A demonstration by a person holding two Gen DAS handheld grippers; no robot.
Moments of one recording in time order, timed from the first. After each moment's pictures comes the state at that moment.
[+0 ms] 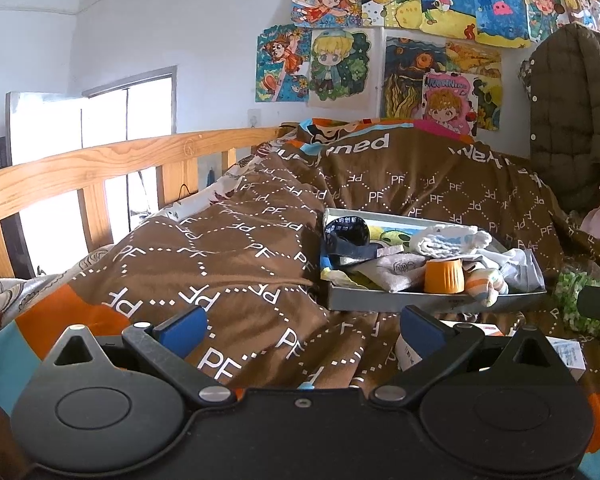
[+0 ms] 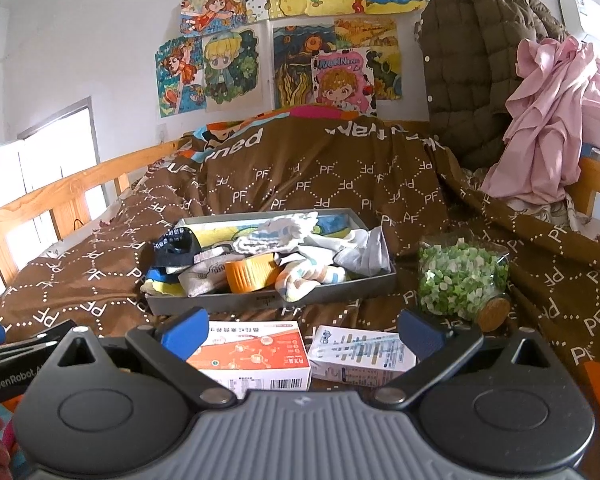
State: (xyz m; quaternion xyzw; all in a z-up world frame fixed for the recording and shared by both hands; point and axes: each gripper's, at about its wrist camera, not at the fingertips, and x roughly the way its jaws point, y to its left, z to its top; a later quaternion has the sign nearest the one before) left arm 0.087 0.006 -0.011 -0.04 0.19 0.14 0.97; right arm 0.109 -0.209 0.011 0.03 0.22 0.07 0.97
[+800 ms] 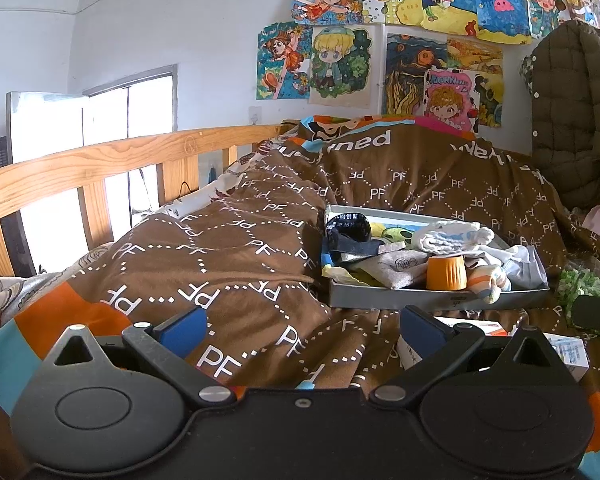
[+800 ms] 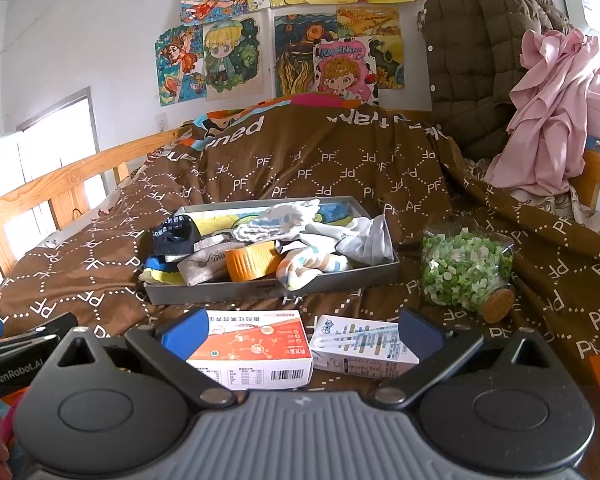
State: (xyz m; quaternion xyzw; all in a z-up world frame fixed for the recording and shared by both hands) left arm 0.088 0.006 -0.012 -0.04 0.19 0.14 0.97; right arm 0.113 -0.207 0.005 0.03 0.23 0.07 0.97
